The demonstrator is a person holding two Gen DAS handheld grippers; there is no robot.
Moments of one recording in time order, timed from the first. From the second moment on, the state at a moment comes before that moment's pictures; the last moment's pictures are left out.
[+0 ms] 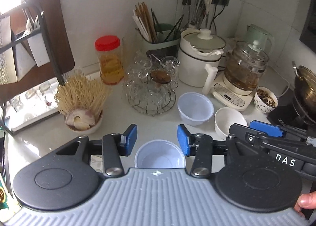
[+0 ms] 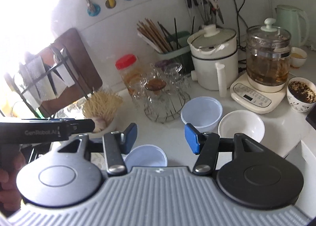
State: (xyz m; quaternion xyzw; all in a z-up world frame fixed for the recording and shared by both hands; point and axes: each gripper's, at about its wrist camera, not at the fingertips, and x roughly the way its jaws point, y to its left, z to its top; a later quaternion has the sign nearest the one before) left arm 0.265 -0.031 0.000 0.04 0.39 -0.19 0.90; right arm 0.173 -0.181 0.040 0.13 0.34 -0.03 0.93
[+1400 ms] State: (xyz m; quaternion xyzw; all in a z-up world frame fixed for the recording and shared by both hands) left arm 0.304 -0.060 -0.040 0.05 0.43 -0.28 0.86; right arm 0.160 -0.204 0.026 0.18 0.35 -0.15 0.91
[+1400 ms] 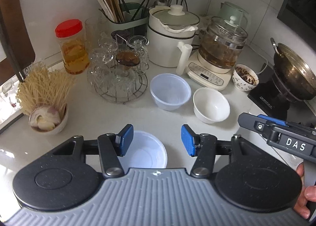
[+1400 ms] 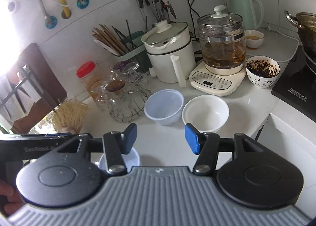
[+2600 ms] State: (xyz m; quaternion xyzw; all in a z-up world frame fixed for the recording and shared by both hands) left arm 0.468 -0.154 -0.164 -0.04 0.56 -0.20 0.80; right arm 0.335 -0.317 -0.088 0.18 0.44 -0.06 0.88
